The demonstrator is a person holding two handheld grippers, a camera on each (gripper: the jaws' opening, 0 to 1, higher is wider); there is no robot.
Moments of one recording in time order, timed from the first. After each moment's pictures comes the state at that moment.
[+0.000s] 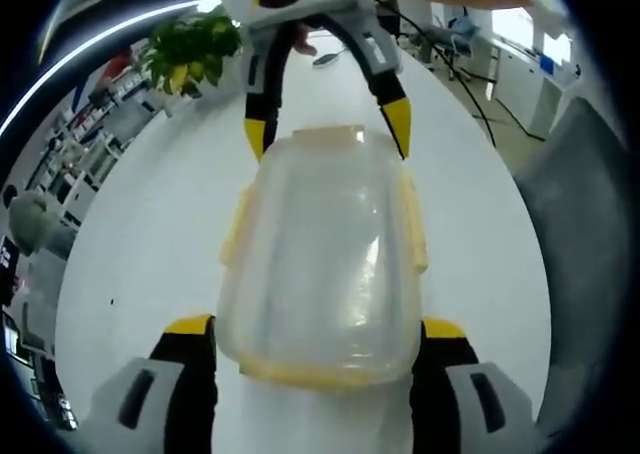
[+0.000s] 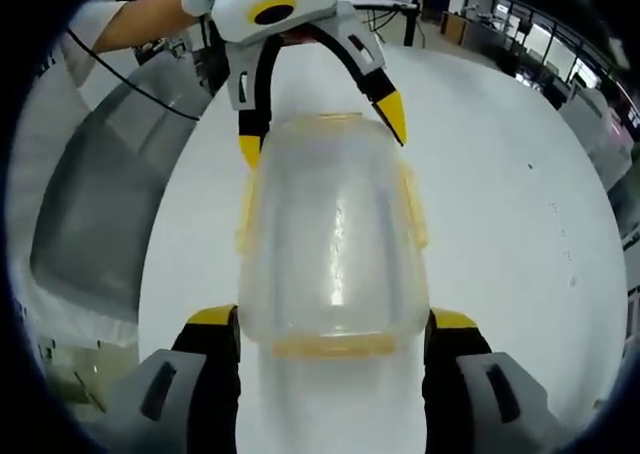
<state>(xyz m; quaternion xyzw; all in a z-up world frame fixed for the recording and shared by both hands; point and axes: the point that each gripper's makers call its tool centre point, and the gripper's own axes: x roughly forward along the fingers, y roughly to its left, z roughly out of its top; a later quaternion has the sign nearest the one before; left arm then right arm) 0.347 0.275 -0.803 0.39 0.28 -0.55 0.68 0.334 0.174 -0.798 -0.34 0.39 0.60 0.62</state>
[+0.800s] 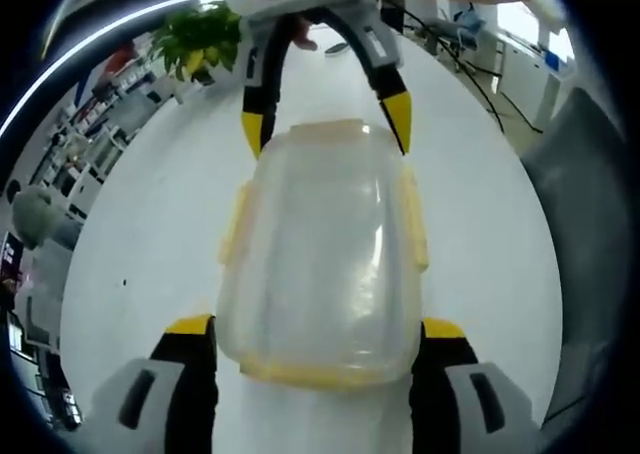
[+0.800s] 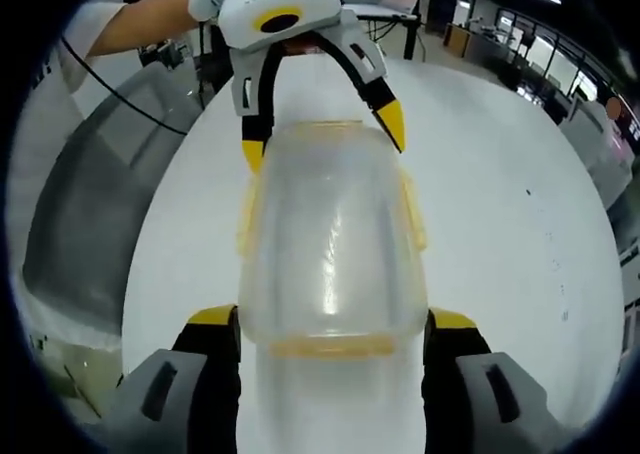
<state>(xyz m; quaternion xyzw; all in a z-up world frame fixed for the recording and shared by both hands) 0.380 0.310 -0.803 0.41 0.29 -0.53 0.68 0.368 0.209 -0.795 -0.34 0.36 0.61 0.62</state>
